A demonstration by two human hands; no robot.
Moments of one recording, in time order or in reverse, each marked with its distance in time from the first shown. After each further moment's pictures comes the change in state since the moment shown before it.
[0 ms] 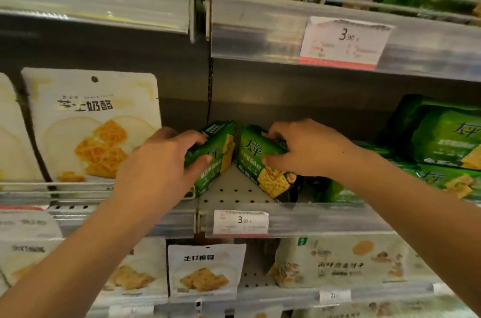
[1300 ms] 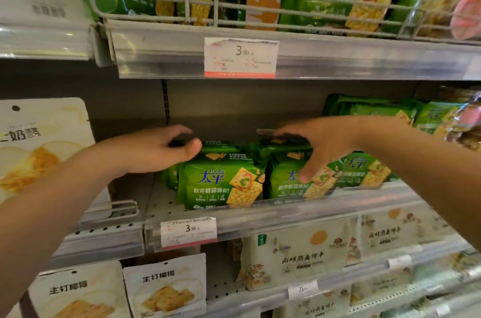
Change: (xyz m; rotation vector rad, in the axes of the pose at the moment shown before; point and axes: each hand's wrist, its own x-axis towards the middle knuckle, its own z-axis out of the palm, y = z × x) left_hand 0.083 0.036 0.004 -0.244 -0.701 0.081; right_hand -0.062 0.112 -0.048 0.016 -0.315 0.046
